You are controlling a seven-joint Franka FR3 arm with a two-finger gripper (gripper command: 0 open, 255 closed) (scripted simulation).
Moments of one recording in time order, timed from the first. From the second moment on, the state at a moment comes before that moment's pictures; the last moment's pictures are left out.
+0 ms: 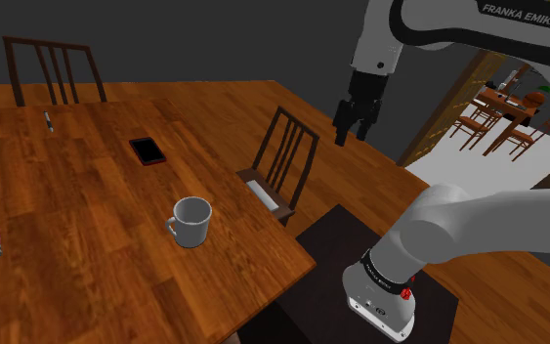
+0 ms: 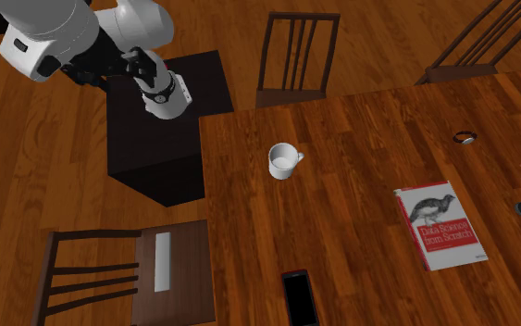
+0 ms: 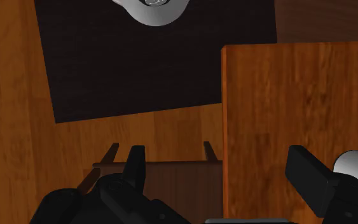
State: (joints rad) arm 0.00 -0.79 0.03 -2.45 0.07 1.44 0.15
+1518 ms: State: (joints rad) arm 0.10 -0.31 0.41 -2.48 0.25 2.14 0.49
